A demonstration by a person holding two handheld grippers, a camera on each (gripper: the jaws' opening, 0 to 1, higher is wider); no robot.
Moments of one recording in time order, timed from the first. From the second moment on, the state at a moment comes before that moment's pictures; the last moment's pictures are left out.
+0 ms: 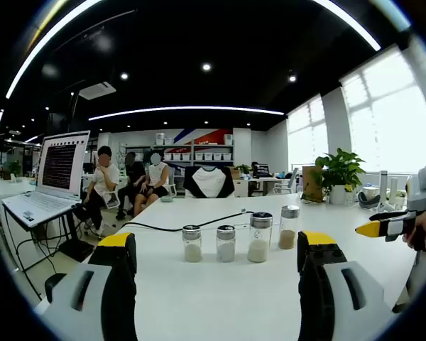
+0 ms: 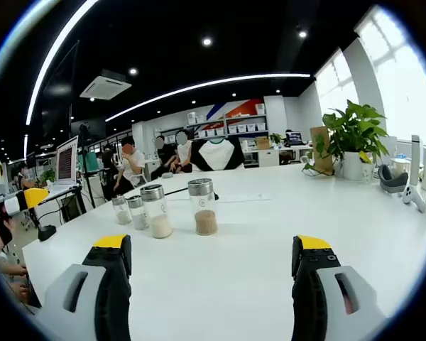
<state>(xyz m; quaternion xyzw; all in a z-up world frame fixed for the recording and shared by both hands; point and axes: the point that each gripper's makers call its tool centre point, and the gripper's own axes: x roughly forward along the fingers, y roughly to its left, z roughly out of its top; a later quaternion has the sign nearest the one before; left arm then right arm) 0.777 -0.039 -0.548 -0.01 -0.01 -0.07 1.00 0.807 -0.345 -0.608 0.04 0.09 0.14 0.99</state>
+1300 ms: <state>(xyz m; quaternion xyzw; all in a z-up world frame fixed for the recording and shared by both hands) 0.773 -0.034 -0.547 -0.01 -0.01 -0.06 1.00 0.809 -0.337 -0.607 0.04 0.10 0.15 0.98</state>
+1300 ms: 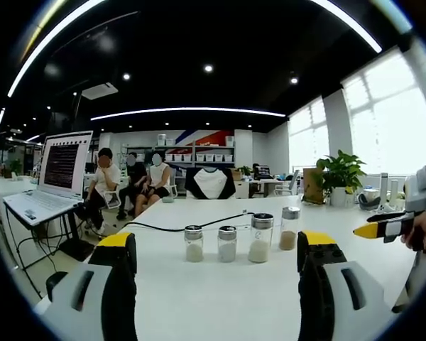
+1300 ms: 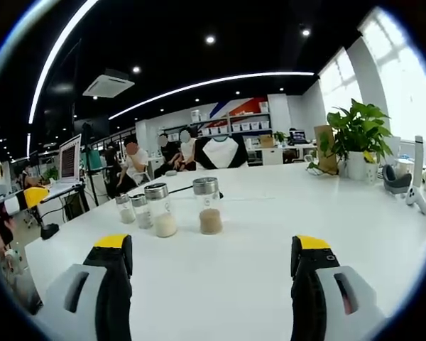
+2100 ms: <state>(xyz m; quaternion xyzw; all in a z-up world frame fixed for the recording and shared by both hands) 0.774 -0.037 -0.552 -0.02 -0.01 -0.07 1.00 0.841 -0.277 -0.583 0.04 0.08 0.22 0.97</state>
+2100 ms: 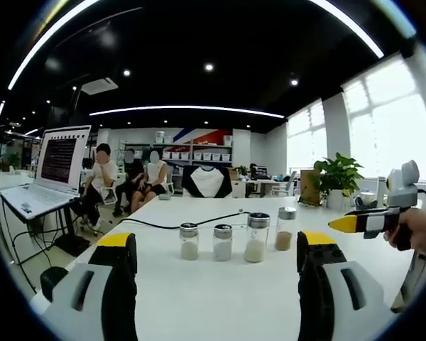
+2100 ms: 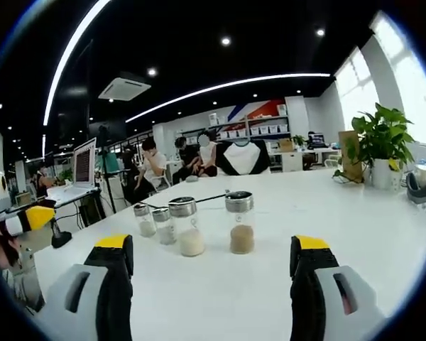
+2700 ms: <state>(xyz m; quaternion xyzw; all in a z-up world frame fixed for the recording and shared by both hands) 0.771 -0.039 -0.552 -0.02 -0.01 -0.07 1.00 0.885 -0.241 -0.589 0.01 0.08 0.24 0.97</state>
